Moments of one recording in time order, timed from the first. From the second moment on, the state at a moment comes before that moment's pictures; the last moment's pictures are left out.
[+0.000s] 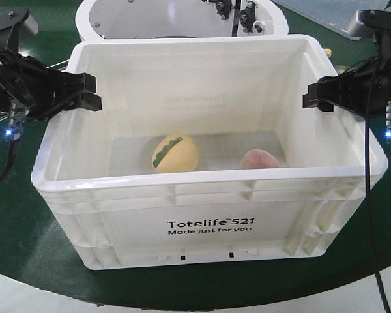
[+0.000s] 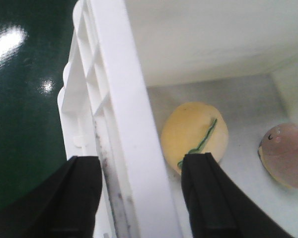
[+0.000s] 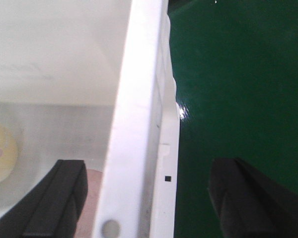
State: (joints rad) left arm -0.24 1.40 -1.13 -0.42 0.74 0.05; right arm 0.12 1.38 -1.07 0.26 0.65 -0.13
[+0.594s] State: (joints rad) left arm -0.23 1.40 -1.13 -0.42 0.77 0.05; right arm 0.12 1.38 -1.07 0.28 0.67 -0.16
